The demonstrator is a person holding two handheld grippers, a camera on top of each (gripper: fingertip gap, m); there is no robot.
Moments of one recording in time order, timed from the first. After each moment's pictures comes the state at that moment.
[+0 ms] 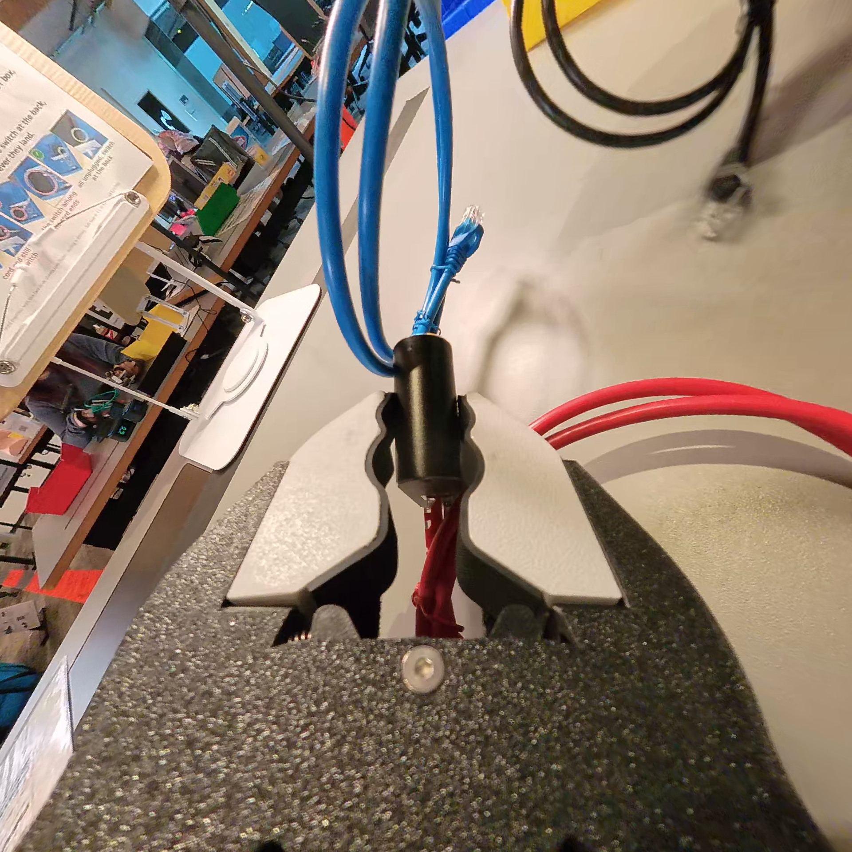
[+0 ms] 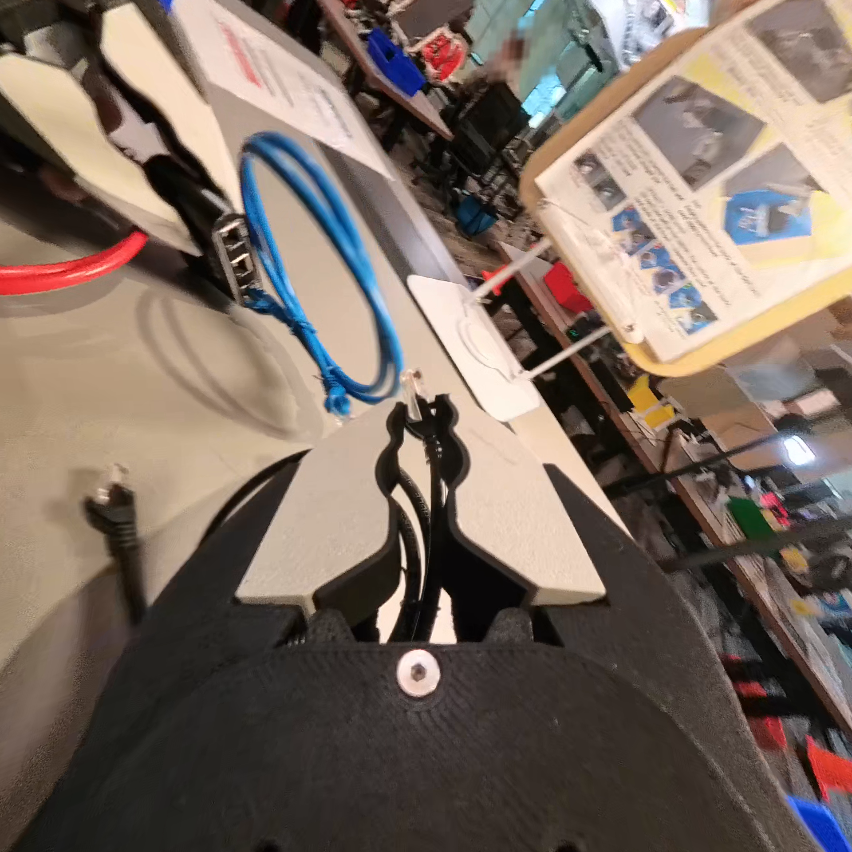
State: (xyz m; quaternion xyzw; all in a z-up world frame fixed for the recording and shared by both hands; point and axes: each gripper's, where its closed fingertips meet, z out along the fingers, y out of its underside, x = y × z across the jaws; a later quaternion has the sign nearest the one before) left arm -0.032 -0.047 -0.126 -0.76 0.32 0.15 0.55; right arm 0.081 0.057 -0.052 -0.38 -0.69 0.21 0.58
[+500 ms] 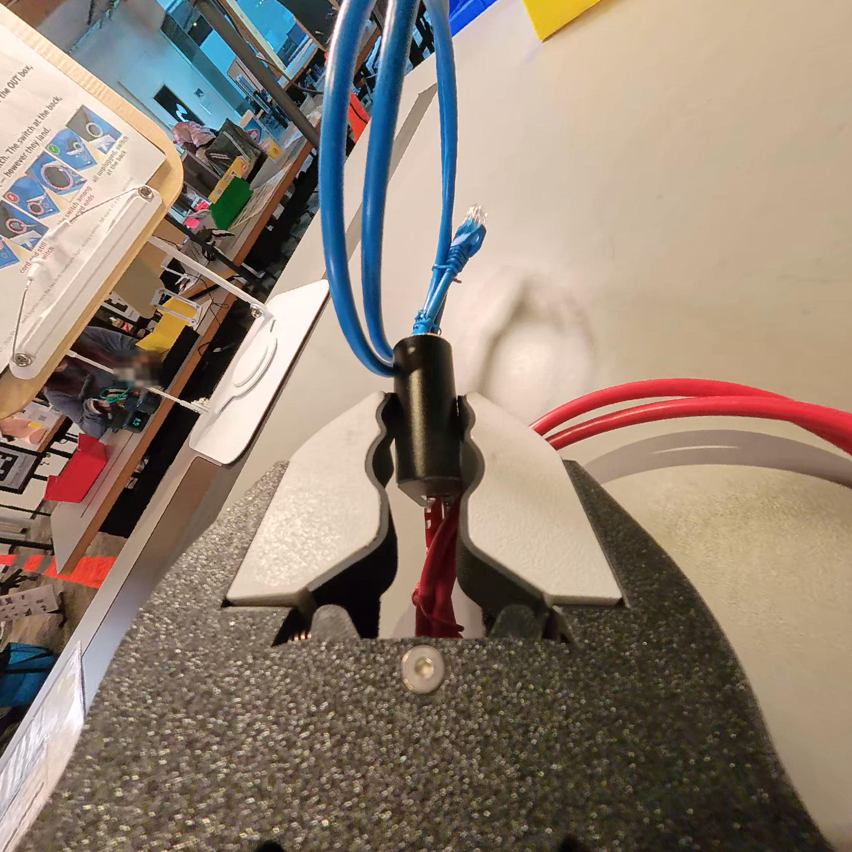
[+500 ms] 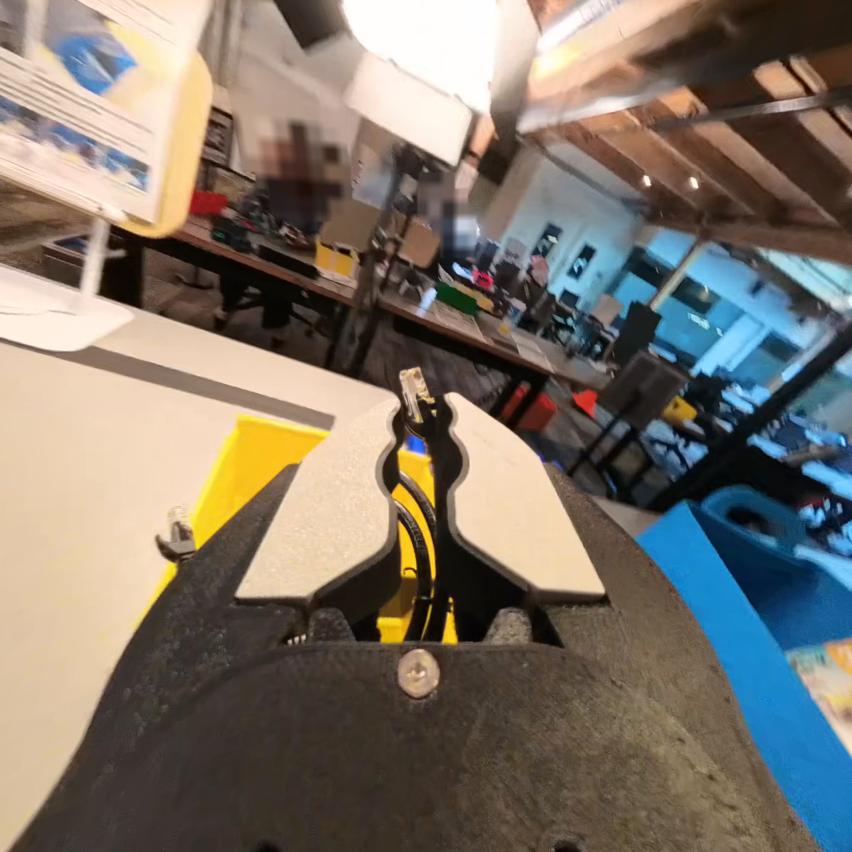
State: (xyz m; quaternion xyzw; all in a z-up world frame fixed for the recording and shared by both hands) left arm -0.034 -0.045 -0.126 -0.76 0.31 0.16 0.55; right arm 0.380 0.229 0.100 -0.61 -0.35 0.07 0.71
